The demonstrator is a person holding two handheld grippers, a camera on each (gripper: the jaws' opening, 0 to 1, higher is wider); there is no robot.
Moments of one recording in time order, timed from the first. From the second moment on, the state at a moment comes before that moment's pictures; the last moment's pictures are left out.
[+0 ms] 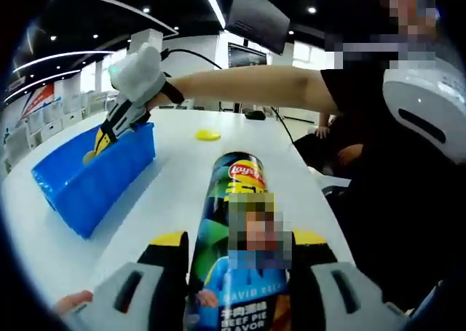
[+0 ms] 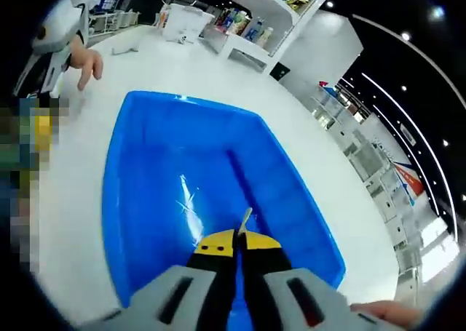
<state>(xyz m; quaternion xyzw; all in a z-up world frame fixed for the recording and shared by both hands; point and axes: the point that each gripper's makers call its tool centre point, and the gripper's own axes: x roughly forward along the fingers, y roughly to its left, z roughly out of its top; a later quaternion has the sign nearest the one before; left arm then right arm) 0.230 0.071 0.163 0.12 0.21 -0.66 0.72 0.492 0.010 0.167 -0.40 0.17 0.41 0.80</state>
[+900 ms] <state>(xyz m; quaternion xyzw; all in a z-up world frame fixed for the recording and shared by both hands) 0.228 0.070 0.163 0.12 0.20 -0.65 0.72 0.401 -0.010 0.307 -0.13 0.06 0.45 0.88</state>
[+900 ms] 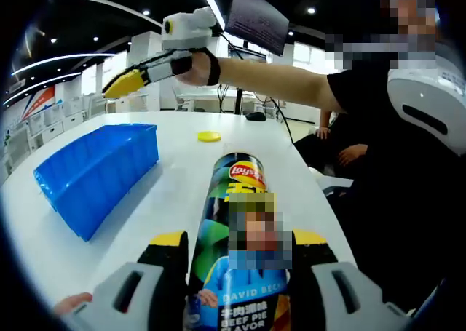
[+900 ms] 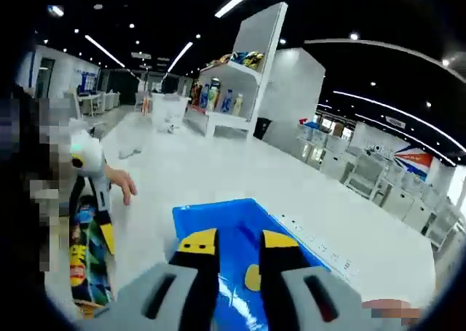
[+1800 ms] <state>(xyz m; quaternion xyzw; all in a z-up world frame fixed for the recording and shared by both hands) 0.229 0.071 0.164 0.13 0.19 -0.65 0.72 0.232 -0.091 0.178 0.33 0.31 0.45 0.77</state>
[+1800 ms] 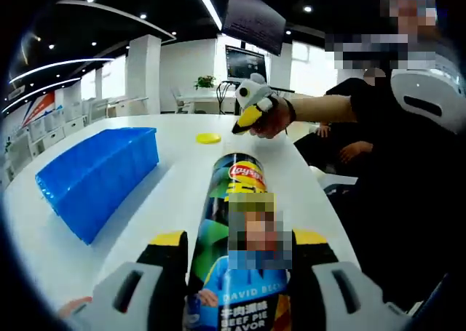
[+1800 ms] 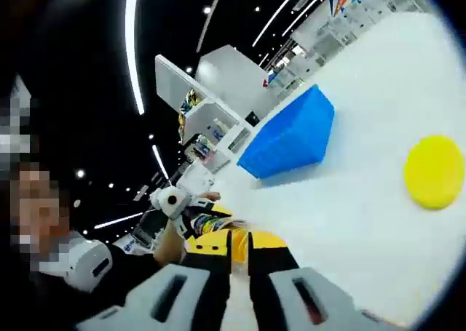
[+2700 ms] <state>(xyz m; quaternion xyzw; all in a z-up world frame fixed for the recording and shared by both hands) 0.230 0.070 0.163 0.12 0.18 -0.66 0.72 0.220 -0.057 0.158 0.42 0.37 0.45 0.70</state>
